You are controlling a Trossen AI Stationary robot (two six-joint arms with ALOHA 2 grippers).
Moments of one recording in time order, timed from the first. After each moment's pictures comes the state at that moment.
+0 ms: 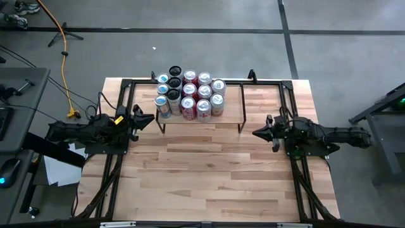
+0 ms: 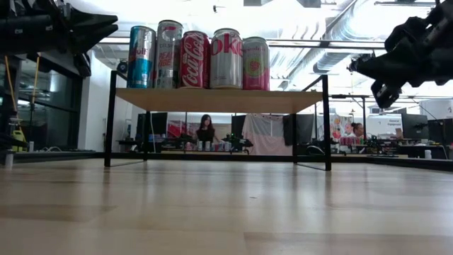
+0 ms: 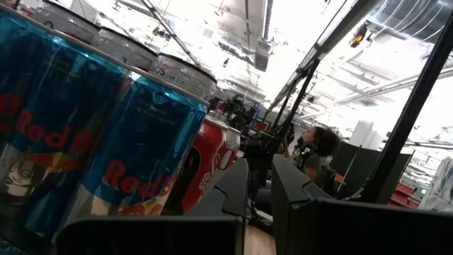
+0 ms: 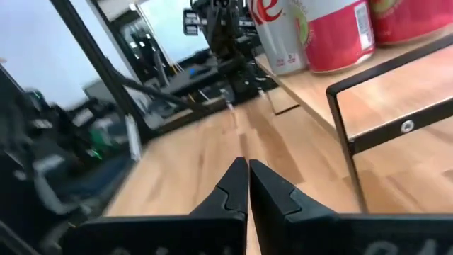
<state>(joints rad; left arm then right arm) -0.04 0.02 0.01 0.33 -0.30 -0.36 -0.06 0.07 0.01 0.02 -0.08 0.43</state>
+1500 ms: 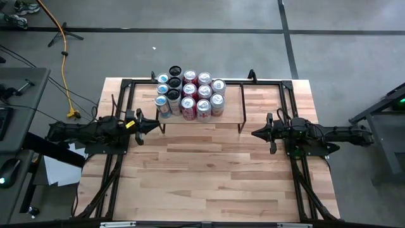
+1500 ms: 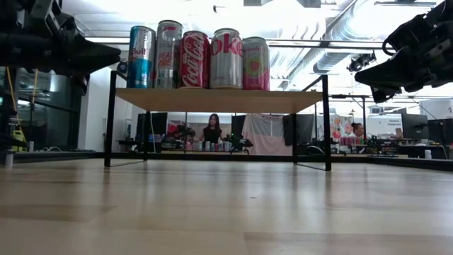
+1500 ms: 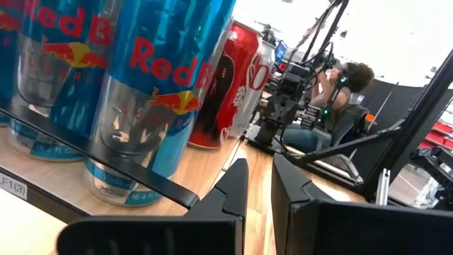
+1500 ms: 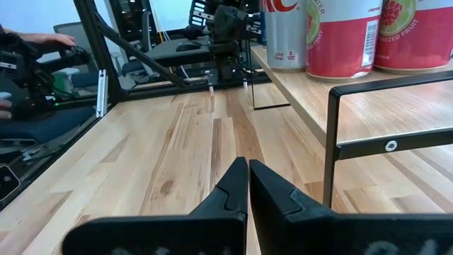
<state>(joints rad) -0.04 0.00 0.01 0.05 -0.29 -0.36 -0.02 0.12 0.01 0.01 -0.02 0.11</state>
